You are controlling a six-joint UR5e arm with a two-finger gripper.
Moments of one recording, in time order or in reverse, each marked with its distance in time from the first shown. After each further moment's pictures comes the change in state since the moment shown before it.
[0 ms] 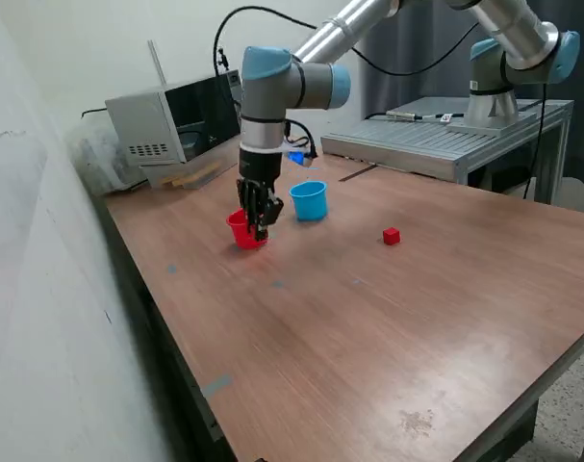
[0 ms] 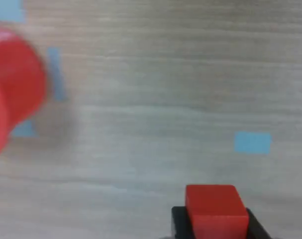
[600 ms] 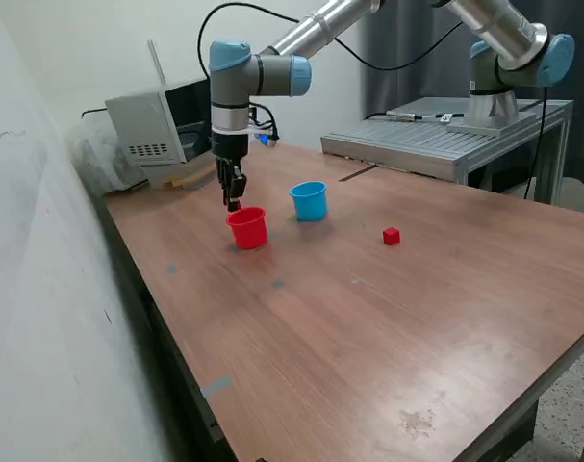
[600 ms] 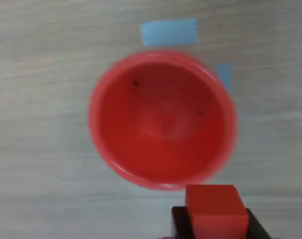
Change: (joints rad) arm -0.165 -0.035 0.027 0.036 -0.001 -0.022
